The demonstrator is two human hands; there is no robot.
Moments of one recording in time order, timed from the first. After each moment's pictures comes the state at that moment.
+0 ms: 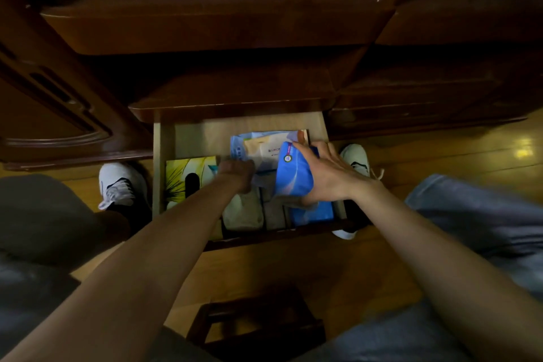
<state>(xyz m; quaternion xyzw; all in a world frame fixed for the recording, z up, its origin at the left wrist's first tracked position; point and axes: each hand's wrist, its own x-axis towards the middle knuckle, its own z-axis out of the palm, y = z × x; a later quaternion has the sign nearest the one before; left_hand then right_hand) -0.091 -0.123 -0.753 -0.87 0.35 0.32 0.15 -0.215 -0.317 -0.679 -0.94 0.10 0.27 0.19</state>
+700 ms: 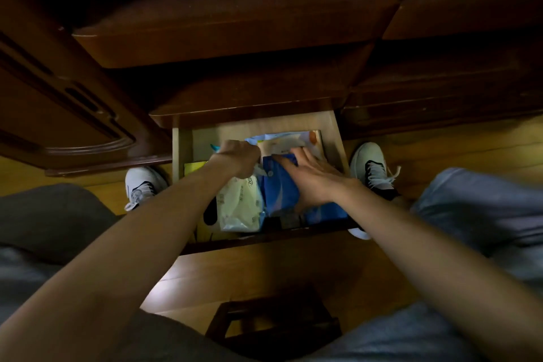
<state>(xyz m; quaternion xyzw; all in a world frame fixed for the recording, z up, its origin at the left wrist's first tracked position) -0.058 -0.109 -0.694 -0.85 0.43 0.26 0.19 -0.196 -0.271 -0.690 -0.95 -0.02 0.28 0.14</state>
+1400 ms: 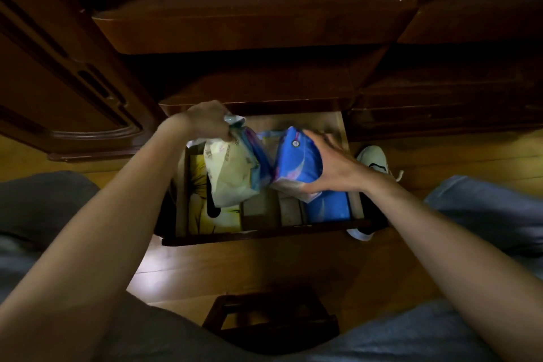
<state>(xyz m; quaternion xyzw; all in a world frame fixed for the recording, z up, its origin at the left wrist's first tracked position) 0.000 -0.051 -0.631 -0.90 0.26 0.34 -0.11 -0.201 -0.302 -0.673 -0.92 0.08 0.22 0.30</state>
